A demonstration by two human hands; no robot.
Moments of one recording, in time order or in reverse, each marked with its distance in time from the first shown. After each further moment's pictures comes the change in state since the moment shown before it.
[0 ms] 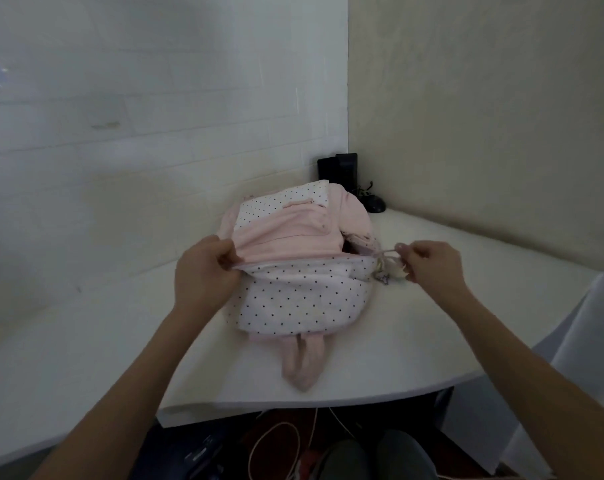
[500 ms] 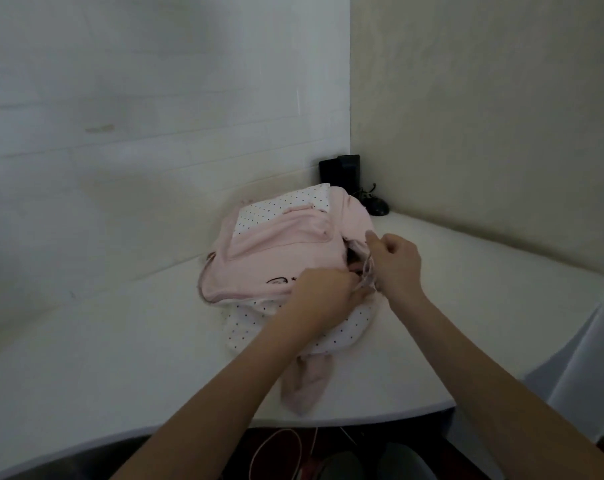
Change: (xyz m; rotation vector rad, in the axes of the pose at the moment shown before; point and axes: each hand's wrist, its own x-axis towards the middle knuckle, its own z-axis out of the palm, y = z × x) left_hand -0.011 0.114 0.087 0.390 -0.586 0.418; right_hand 0.010 -0.025 0.061 0.260 0.128 0.044
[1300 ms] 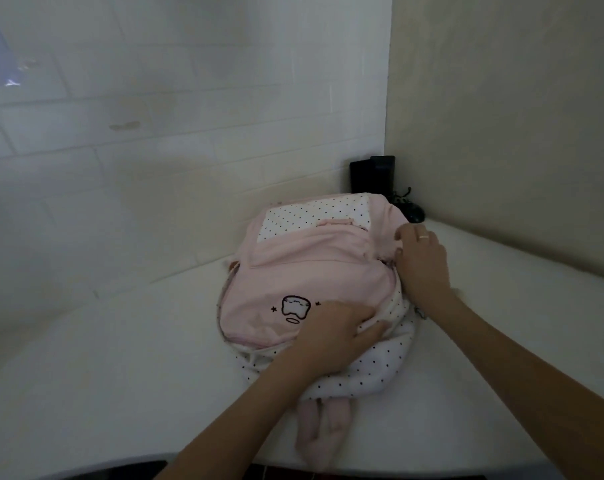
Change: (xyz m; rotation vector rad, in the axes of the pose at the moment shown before) left_hand -0.010 -0.037 0.053 -0.341 0.277 0.085; right_hand 0.065 0.047 0.038 -0.744 -0.064 -0.533
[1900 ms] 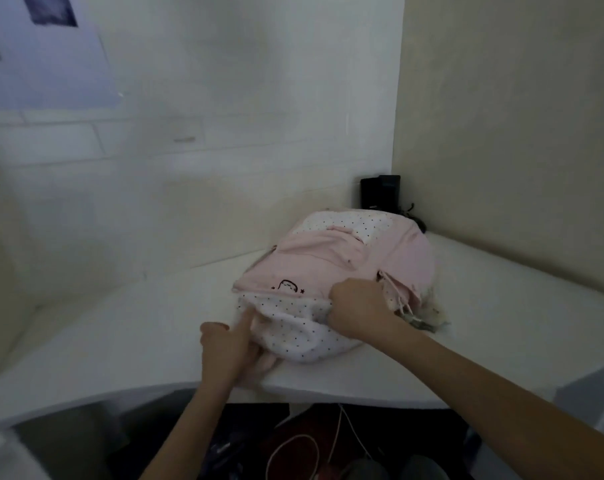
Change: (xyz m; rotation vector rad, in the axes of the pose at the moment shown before) left_hand -0.139 -0.016 -0.081 -0.544 0.440 -1.277; right_hand -0.084 -0.141 -0.101 -0.174 -0.650 -0.351
